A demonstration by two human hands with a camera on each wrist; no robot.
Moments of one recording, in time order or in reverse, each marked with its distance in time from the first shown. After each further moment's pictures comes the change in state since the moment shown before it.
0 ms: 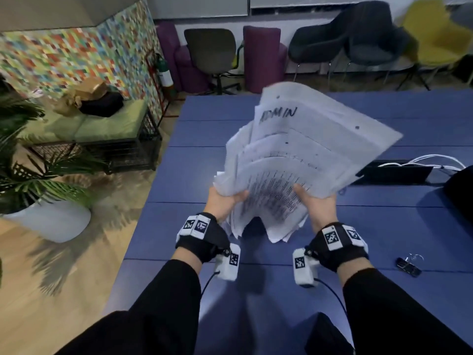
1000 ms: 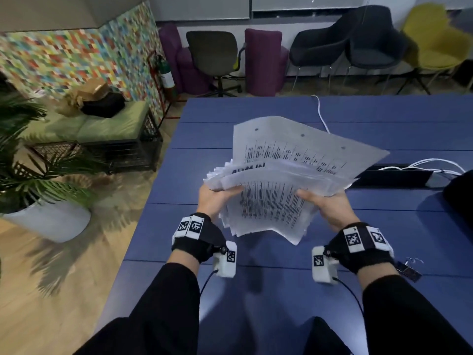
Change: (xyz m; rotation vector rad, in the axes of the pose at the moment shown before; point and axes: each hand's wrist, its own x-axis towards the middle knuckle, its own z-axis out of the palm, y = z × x) left_hand 0.001 0.015 -0.008 -0.013 0.119 0.010; right_hand 0.008 -0.026 -0.023 -0.124 -0.268 0.029
